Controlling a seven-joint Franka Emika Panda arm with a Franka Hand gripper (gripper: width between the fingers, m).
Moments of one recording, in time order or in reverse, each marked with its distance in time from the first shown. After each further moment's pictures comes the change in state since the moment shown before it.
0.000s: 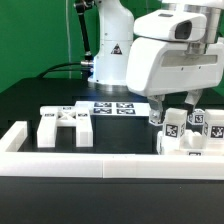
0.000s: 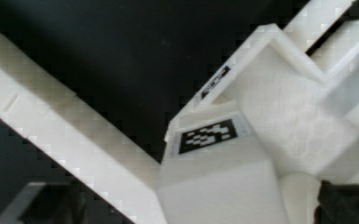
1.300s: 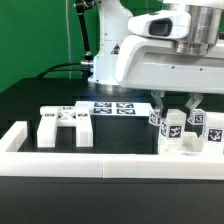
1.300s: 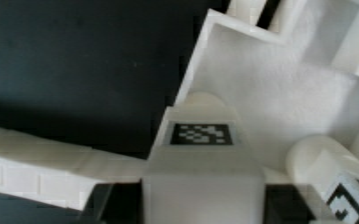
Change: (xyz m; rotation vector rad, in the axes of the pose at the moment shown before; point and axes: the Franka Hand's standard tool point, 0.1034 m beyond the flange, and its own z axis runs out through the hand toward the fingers) arm -0.002 0.003 0.001 0.002 0.003 0.584
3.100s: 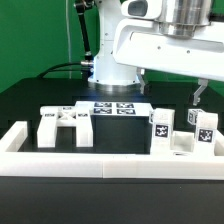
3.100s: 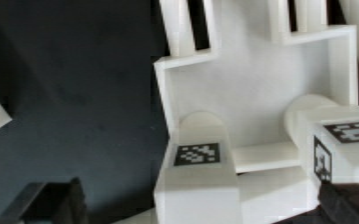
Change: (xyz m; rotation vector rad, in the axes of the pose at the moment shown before) arm -0.023 0.002 -0.023 0.029 -0.045 0.617
